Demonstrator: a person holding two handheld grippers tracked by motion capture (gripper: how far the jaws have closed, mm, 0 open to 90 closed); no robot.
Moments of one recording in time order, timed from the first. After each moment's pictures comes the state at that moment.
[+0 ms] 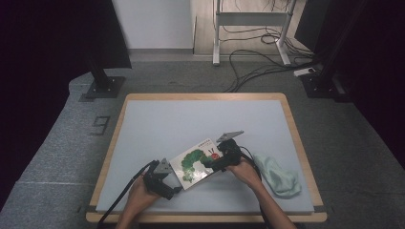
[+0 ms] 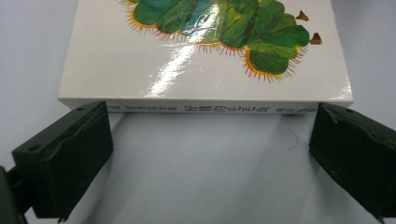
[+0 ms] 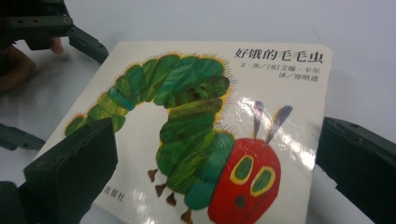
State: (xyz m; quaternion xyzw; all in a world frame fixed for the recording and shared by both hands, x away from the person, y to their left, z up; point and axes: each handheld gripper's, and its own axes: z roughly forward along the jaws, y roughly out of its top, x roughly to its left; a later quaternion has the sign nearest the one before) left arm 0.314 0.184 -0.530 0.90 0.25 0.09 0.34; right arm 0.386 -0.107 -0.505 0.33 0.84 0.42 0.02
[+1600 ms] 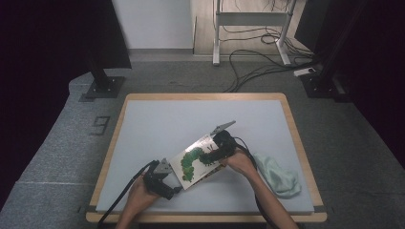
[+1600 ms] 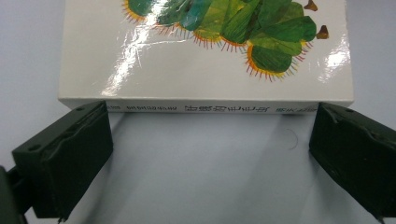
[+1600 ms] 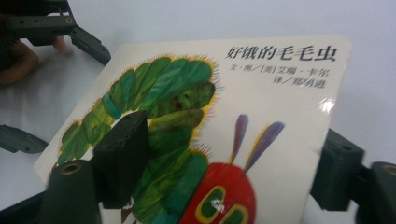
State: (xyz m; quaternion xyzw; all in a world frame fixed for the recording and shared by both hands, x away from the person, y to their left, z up) left arm 0.314 0.184 -0.530 0.90 0.25 0.09 0.34; right arm 0.416 -0.092 -0.490 0.30 0.87 0.39 -0.01
